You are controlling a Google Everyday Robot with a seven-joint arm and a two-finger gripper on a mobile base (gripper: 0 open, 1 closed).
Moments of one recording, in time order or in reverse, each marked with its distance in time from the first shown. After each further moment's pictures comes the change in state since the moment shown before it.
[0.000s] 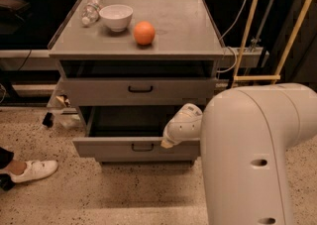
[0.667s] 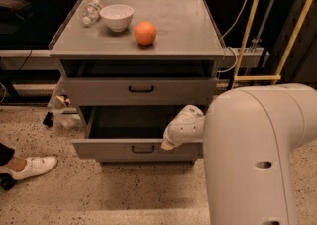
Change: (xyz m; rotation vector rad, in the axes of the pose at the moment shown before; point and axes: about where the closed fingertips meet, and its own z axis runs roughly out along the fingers) arm 0.002 0.007 -0.002 -0.008 -0.003 -0.002
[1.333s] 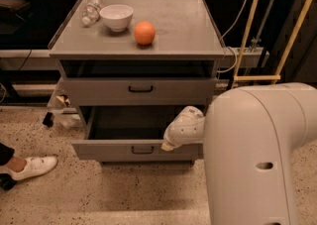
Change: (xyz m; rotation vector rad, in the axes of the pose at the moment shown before) arm 0.002 0.004 -0.003 0.001 -0.002 0.003
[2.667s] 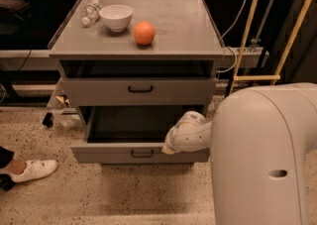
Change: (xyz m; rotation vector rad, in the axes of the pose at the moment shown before) arm 0.006 0.016 -0.012 0.008 -0.031 0.034
